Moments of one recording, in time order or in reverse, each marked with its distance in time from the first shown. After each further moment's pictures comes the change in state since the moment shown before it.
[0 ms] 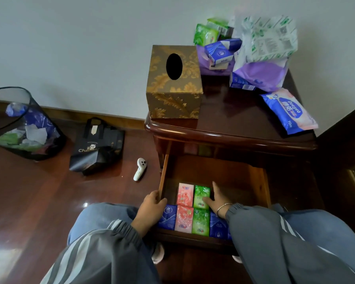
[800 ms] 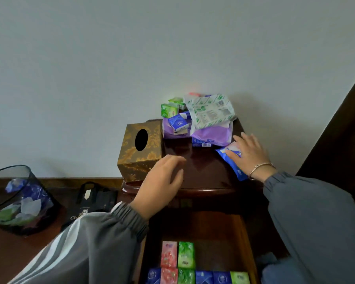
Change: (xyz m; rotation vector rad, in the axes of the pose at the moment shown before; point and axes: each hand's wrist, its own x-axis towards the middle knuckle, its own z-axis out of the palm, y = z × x) left_hand -0.076 0.245 -0.030 0.439 0.360 1.092; right_hand -0.050 -0.057 -0.299 -0.390 0.812 -0.304
